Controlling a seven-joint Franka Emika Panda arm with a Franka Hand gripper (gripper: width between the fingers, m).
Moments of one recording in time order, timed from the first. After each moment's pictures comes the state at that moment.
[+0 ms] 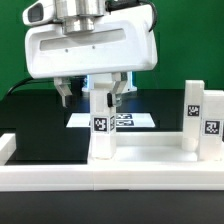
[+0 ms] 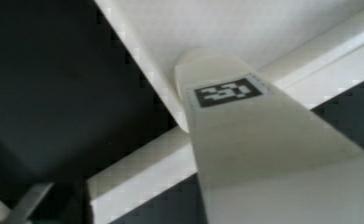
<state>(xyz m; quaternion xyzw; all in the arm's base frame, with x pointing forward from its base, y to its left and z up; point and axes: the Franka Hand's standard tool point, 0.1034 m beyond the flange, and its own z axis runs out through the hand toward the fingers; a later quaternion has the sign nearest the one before) 0.628 -0.073 0.109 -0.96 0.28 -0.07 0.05</state>
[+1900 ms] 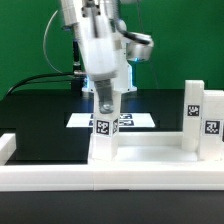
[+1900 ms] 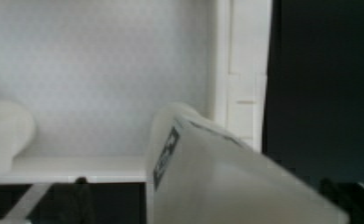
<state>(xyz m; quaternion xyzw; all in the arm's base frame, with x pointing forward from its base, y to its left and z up) 0.629 -0.046 0.101 -0.76 0.65 -0.02 0.10</state>
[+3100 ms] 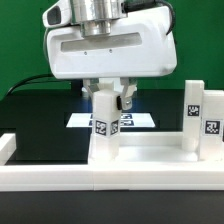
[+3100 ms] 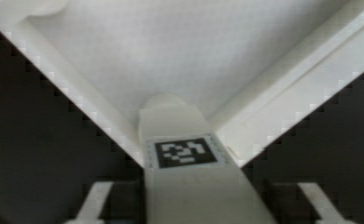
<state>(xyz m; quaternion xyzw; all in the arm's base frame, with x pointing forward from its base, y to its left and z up) 0.630 -0.047 0.105 -0.91 0.42 -0.01 0.06</state>
